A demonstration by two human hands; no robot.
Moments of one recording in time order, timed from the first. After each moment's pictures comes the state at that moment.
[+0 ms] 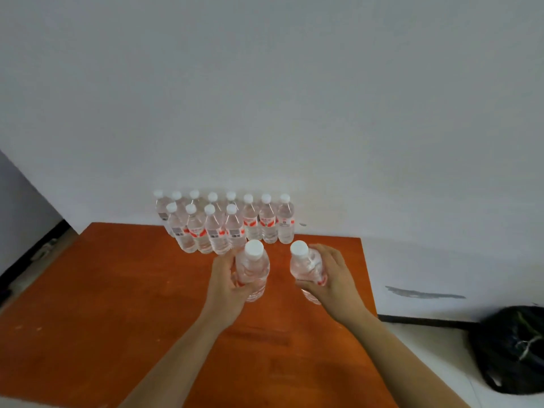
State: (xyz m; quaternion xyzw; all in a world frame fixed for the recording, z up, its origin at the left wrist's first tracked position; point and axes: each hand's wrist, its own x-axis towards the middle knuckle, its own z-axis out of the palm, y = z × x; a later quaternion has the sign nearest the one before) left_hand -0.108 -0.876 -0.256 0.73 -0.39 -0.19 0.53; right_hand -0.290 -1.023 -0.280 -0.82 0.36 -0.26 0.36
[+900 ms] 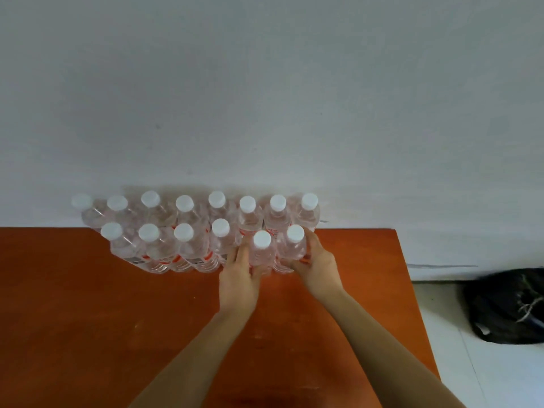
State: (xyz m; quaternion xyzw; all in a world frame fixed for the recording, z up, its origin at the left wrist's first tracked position) left_hand 0.075 -1.079 -0.397 0.83 -0.43 -0.15 0.32; right_hand -0.066 -1.185 -0.400 -0.72 0.50 -0.16 0.45
